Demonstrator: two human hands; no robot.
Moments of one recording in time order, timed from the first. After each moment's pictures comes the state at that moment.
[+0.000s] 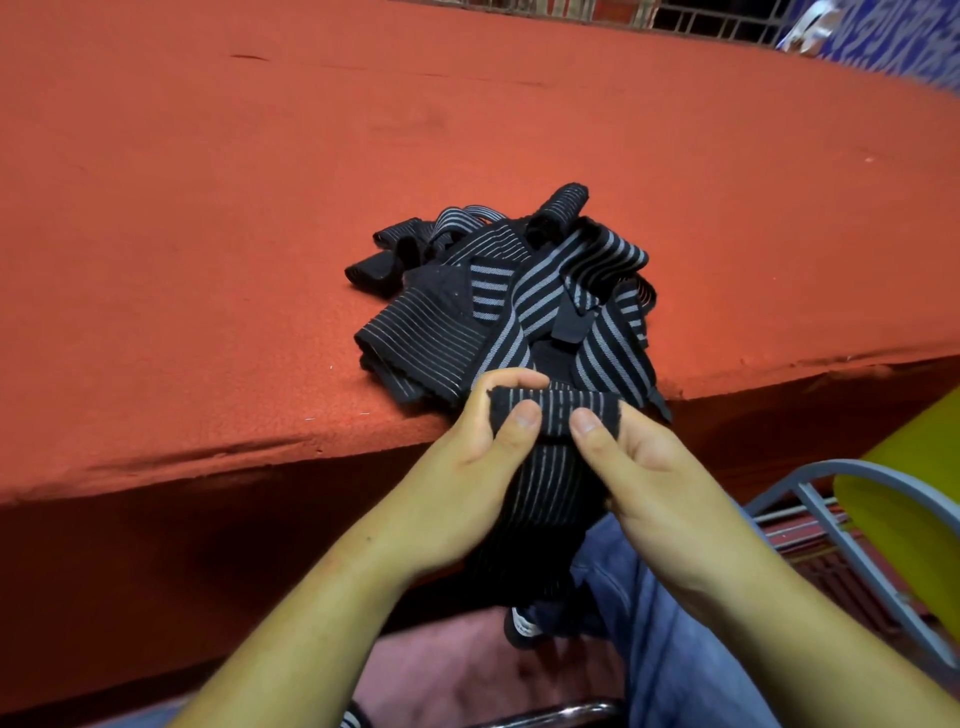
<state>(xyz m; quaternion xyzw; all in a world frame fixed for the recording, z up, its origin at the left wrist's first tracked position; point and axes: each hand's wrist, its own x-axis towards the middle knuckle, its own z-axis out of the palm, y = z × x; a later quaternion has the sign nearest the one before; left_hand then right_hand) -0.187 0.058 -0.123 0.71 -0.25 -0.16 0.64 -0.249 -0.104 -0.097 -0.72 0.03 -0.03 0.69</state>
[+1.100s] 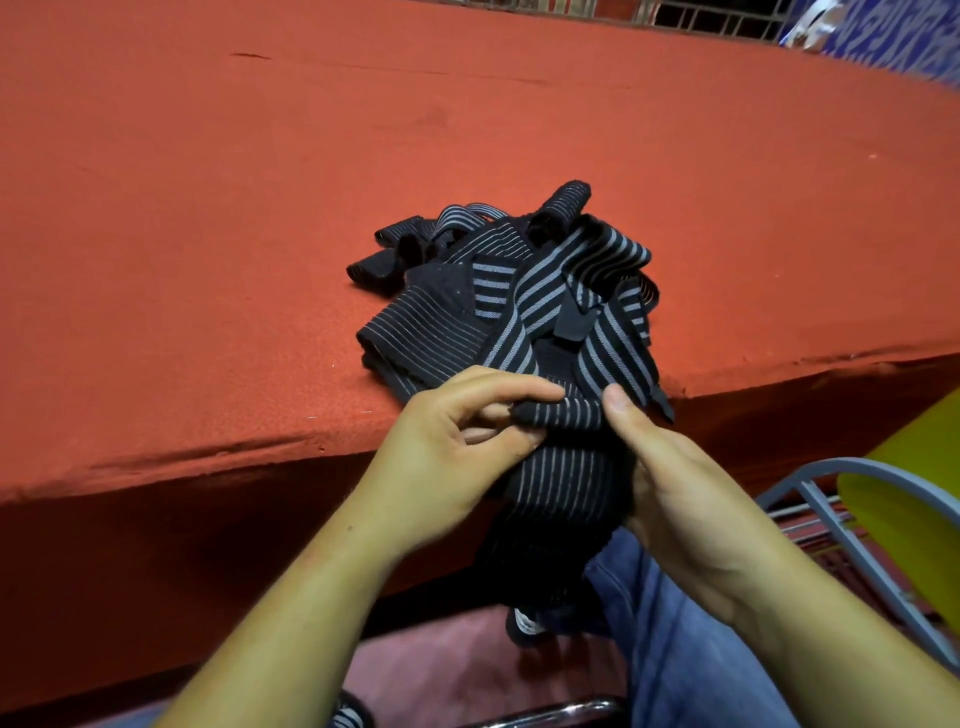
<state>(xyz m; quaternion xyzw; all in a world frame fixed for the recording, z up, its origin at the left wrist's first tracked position) -0.178 0.066 -0.115 0.70 -0.28 -0.06 0.65 -0.249 -0.116 -0.093 -0.63 0.12 0.07 0.76</state>
